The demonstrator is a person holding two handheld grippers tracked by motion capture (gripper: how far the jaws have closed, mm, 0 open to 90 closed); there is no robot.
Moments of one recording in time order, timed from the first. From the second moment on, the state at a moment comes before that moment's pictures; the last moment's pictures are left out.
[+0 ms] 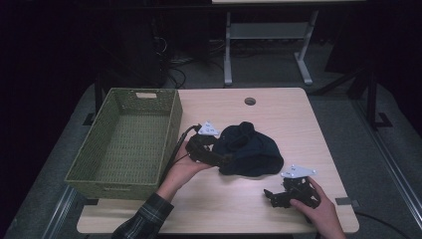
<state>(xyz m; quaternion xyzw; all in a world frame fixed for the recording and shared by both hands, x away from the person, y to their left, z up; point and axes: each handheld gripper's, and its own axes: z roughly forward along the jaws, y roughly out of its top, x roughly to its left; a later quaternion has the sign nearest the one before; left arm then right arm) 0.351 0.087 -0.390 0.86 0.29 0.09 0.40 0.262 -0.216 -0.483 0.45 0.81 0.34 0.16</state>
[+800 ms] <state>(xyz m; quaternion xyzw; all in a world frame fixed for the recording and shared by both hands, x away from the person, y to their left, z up) 0.311 0.114 -0.427 0.86 0.31 0.10 0.38 0.262 -0.216 -0.483 0.45 0.81 0.34 0.16</state>
